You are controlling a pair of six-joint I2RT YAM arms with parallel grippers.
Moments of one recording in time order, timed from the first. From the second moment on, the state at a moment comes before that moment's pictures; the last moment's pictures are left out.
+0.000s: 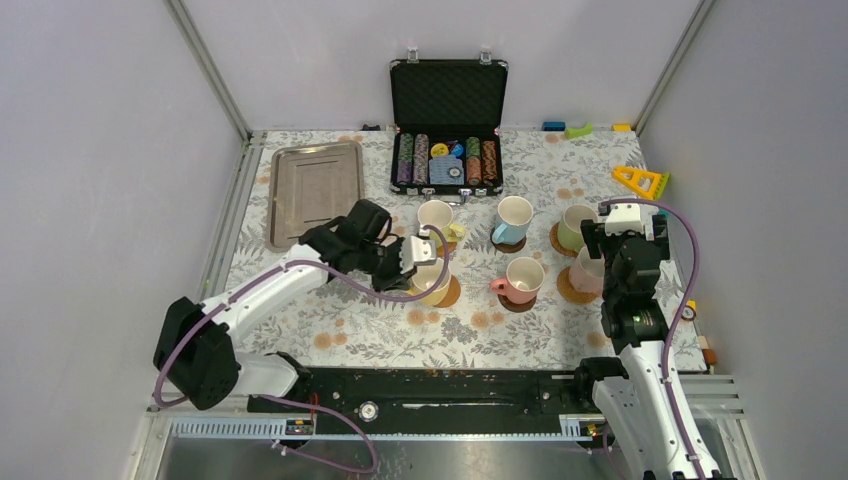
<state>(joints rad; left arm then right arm) -0.62 1.30 0.98 -0.68 0.57 0.68 0.04 0.60 0.51 -0.07 0.37 -0.42</state>
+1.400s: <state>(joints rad) -0.71 1.44 0.83 -0.26 0.42 0.46 0.04 0.60 0.51 -0.07 0.37 -0.42</state>
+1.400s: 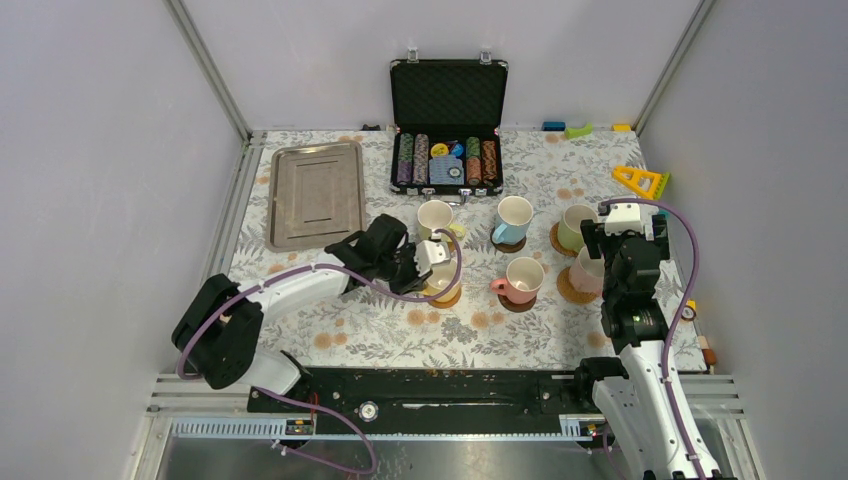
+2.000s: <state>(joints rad) -0.72 1.32 0.75 -0.23 0.40 0.45 0.04 0.60 0.51 -0.07 0.37 -0.42</state>
